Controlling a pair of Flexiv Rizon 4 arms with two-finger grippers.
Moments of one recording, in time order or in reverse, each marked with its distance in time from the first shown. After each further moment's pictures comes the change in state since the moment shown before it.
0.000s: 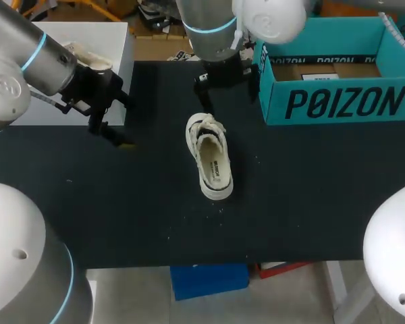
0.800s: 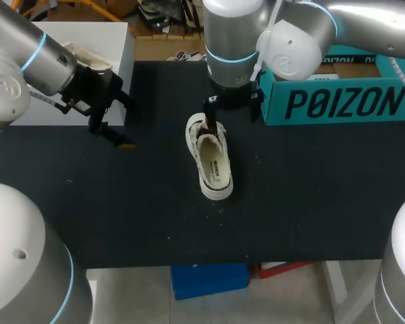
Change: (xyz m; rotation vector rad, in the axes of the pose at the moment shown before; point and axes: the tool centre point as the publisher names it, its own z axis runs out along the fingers) left arm 0.000 0.000 0.000 0.000 0.000 0.000; right arm 0.009 -0.004 0.063 -0.005 0.119 -0.044
